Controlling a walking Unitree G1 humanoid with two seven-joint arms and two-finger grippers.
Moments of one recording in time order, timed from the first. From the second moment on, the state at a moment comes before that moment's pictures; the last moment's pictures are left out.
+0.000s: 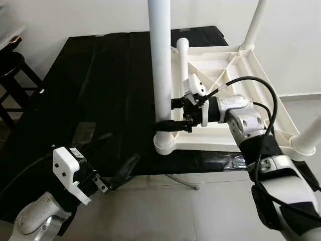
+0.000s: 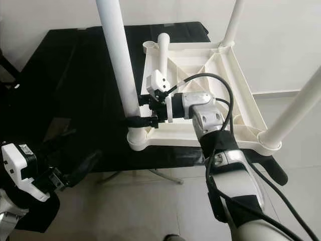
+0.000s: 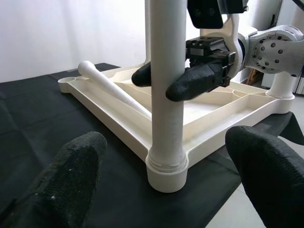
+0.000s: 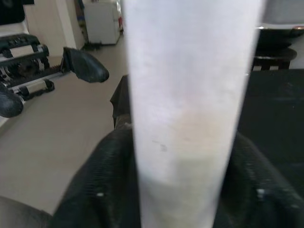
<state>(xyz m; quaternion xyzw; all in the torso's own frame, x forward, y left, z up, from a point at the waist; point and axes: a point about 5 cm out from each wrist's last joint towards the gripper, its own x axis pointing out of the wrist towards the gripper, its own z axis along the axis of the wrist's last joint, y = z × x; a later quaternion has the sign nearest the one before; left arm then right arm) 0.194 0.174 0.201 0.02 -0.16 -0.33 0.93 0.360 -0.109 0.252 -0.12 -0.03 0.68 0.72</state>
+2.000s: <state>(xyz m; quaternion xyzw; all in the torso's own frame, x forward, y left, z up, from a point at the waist) 0.200 0.175 0.200 0.02 -0.16 -0.34 0.93 0.354 -0.081 0.248 -0.15 -0.03 0.70 0.70</state>
